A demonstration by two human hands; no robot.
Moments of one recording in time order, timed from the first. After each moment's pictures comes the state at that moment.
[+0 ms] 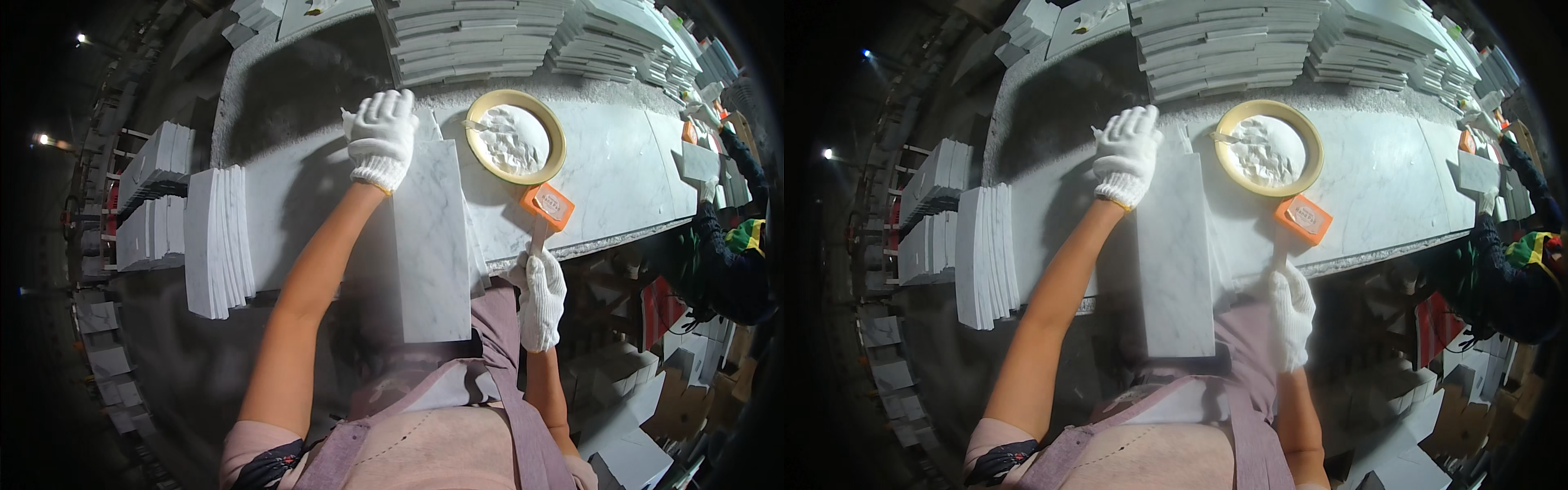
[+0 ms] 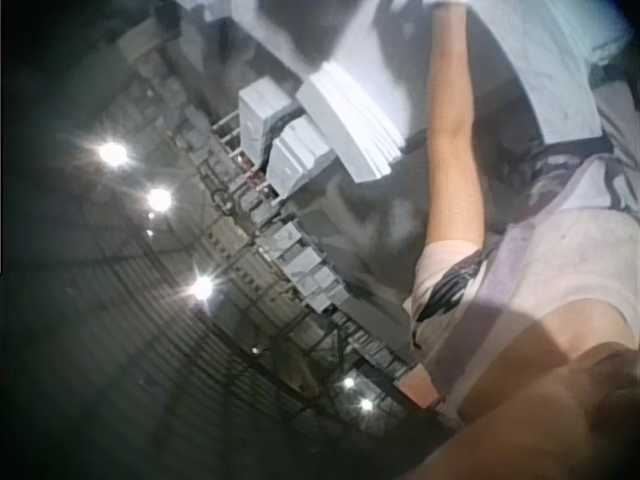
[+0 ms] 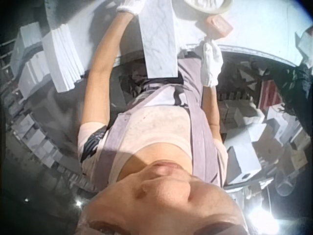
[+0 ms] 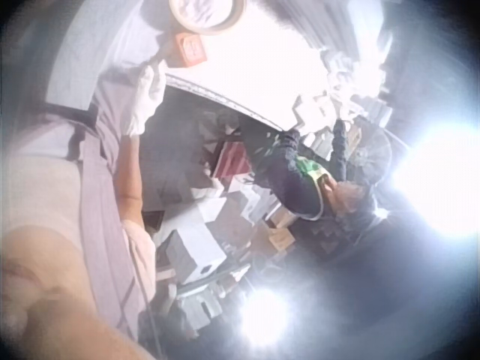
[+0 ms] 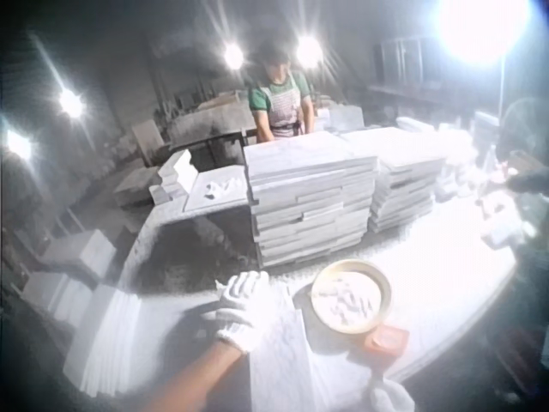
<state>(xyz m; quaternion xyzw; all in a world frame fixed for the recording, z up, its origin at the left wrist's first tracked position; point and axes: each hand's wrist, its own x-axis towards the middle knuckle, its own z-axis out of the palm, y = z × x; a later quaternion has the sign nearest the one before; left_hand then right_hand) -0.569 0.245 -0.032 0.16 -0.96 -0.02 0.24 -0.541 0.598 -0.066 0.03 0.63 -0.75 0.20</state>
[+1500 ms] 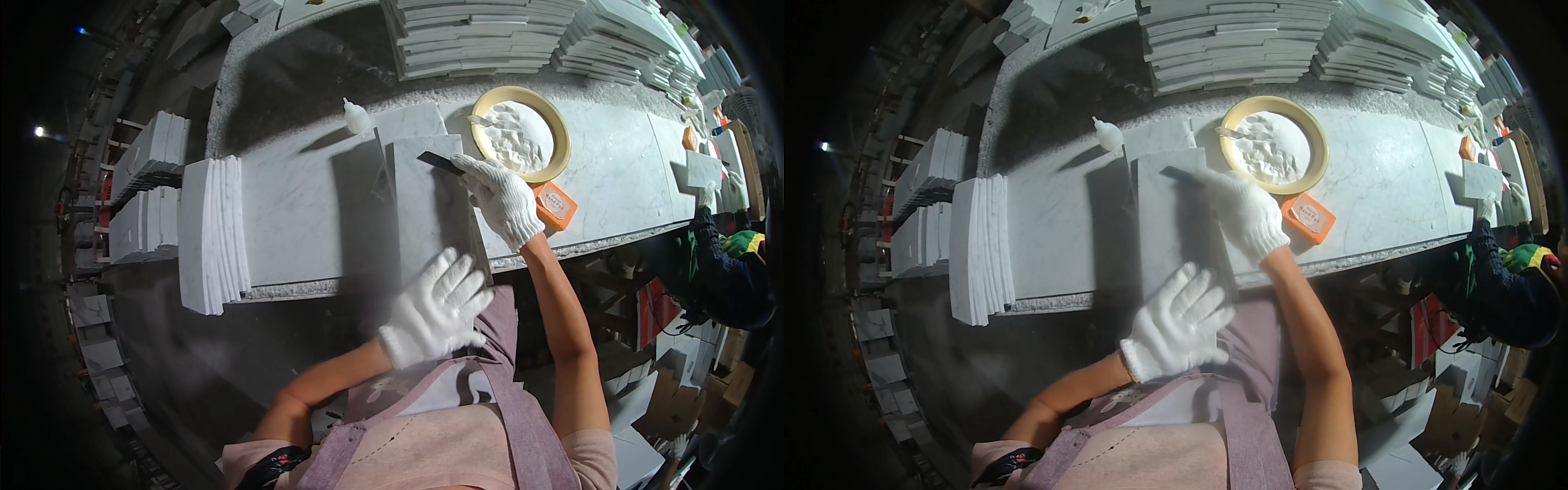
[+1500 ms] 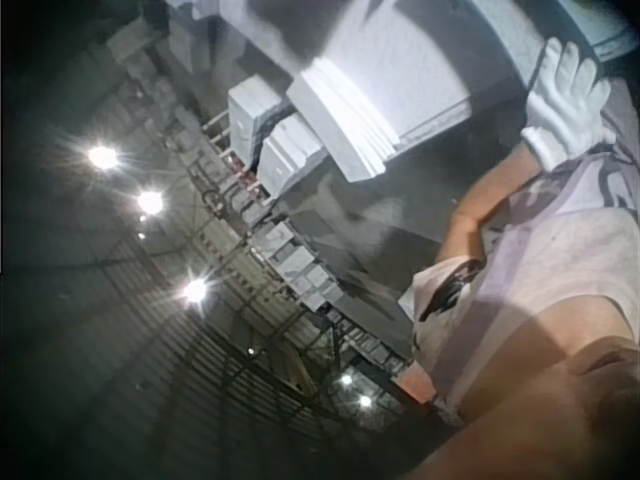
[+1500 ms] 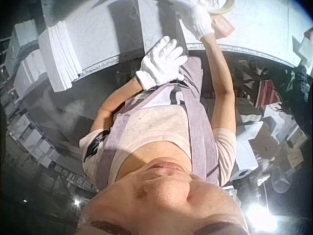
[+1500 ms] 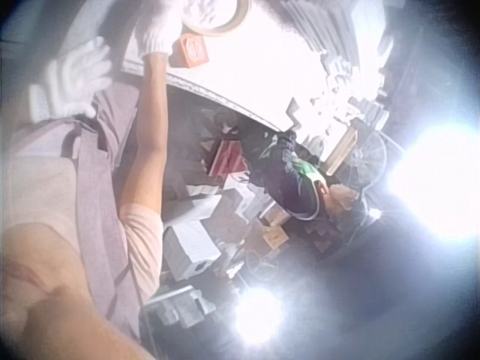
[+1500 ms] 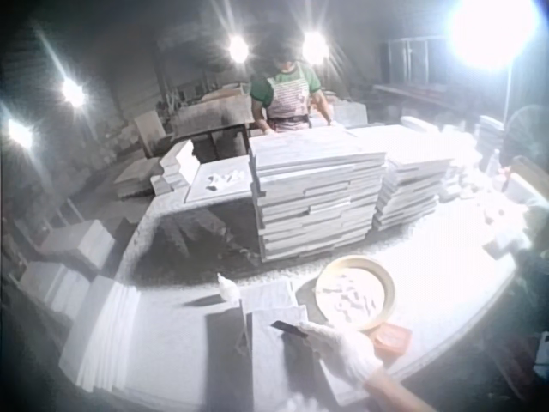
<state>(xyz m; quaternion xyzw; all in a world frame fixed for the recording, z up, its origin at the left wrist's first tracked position) -0.409 0.413 -0.008 -0.10 -0.97 -0.17 0.13 -0.642 0.463 -0.043 -0.42 0.80 -0.40 0.17</state>
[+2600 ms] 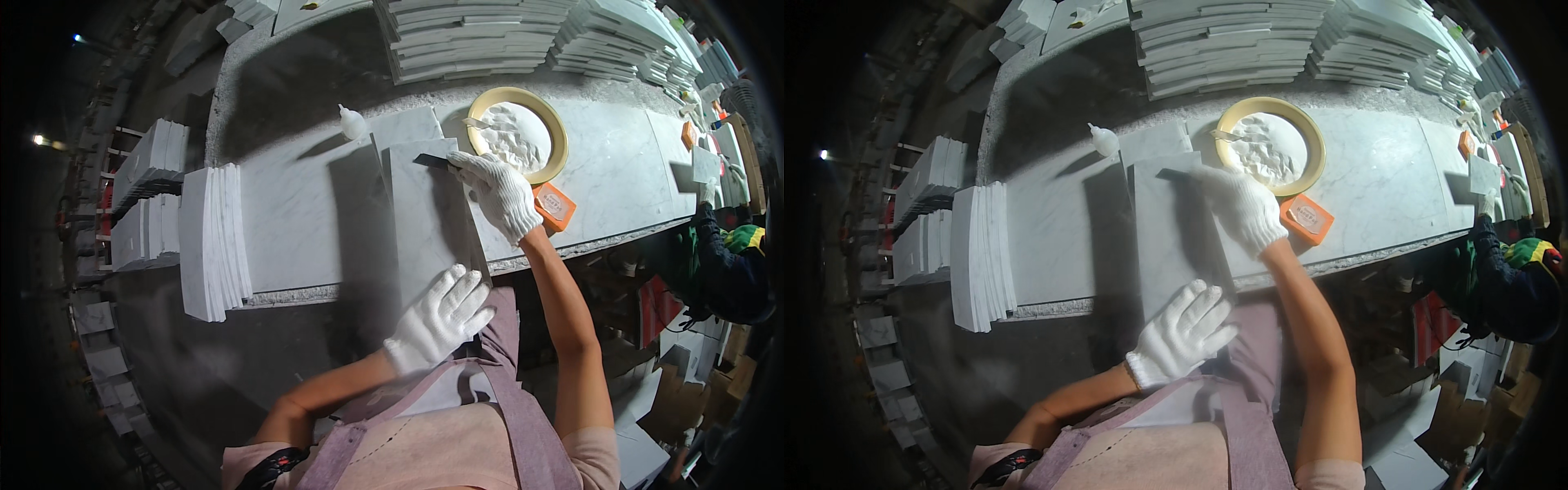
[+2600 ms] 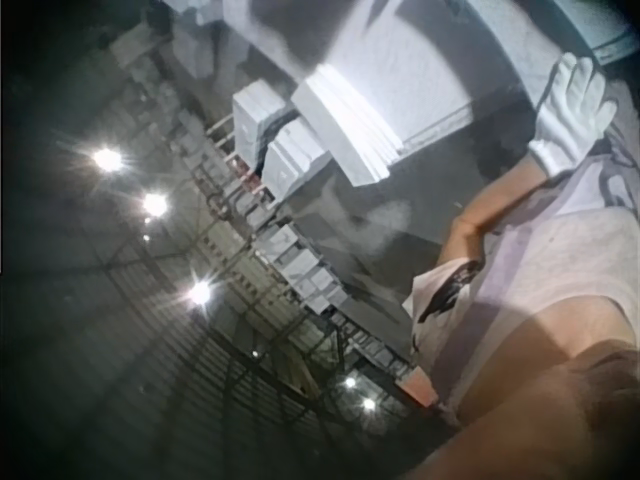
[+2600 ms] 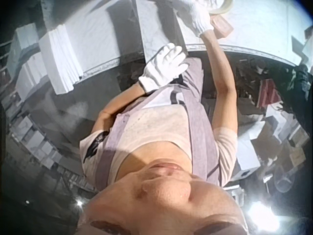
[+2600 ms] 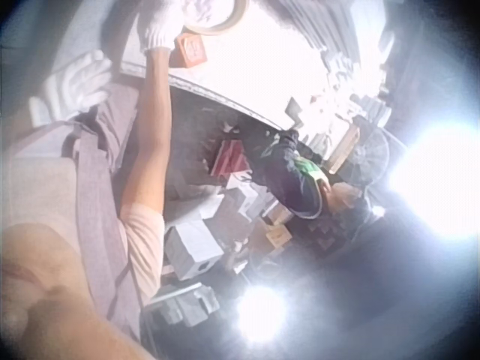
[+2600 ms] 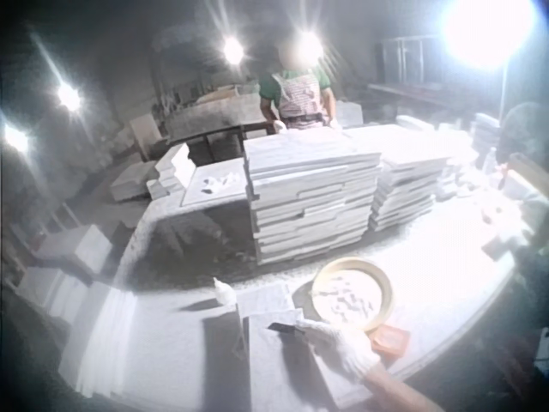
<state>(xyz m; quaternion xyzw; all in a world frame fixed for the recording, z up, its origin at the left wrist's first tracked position) -0.405 0.430 -0.032 -0.11 -0.98 -0.11 0.14 -0.649 0.458 -0.039 -0.39 0.79 -0.43 0.22</state>
